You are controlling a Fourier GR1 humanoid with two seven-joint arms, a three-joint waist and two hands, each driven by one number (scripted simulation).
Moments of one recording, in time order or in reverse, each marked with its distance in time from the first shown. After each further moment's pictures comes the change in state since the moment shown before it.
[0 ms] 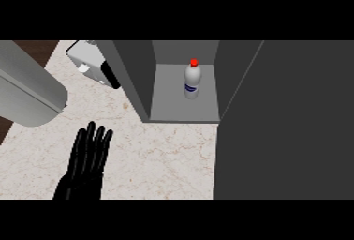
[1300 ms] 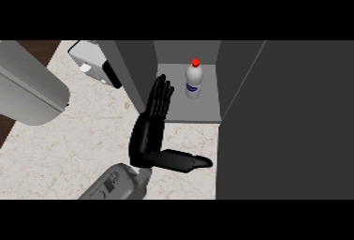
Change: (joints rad) left arm -0.522 -0.292 -0.031 0.474 -0.010 0.065 0.096; right arm 0.084 0.022 -0.608 0.063 -0.241 0.001 -0.249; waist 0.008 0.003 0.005
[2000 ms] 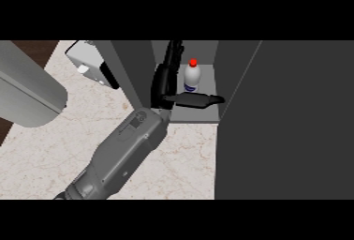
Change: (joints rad) left arm -0.456 -0.115 0.190 0.592 0.065 -0.061 -0.100; right arm 0.045 0.040 -0.064 0.006 -0.010 0.013 -0.059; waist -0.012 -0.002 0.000
